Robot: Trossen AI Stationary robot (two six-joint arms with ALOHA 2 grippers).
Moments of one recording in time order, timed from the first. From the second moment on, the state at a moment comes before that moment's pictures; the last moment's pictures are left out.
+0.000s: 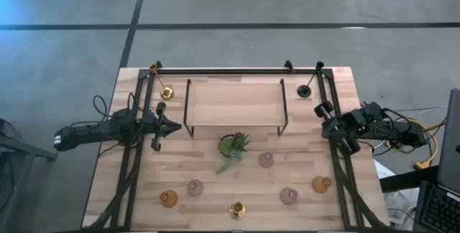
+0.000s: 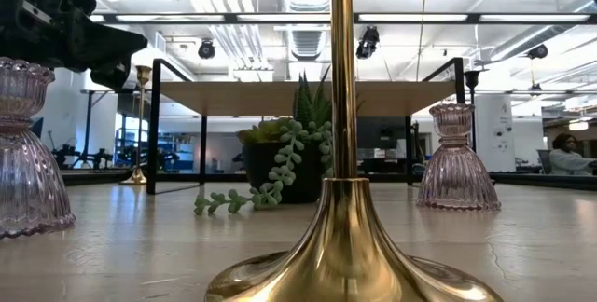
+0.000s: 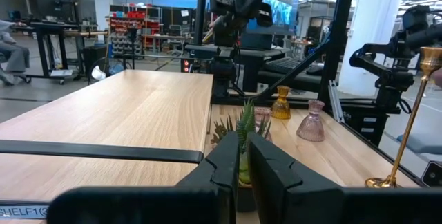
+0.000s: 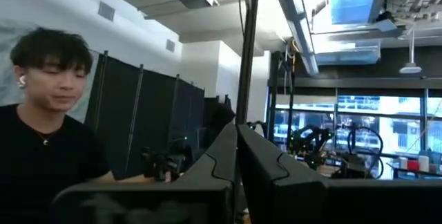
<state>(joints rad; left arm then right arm) 0.12 0.02 0.01 0.04 0.14 -0.07 -0.08 0.11 0.14 0.55 -0.56 0.24</state>
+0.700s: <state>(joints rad) 0.12 0.02 0.01 0.06 0.08 -0.18 -0.05 0.48 0.56 -0.01 -0.50 0.09</state>
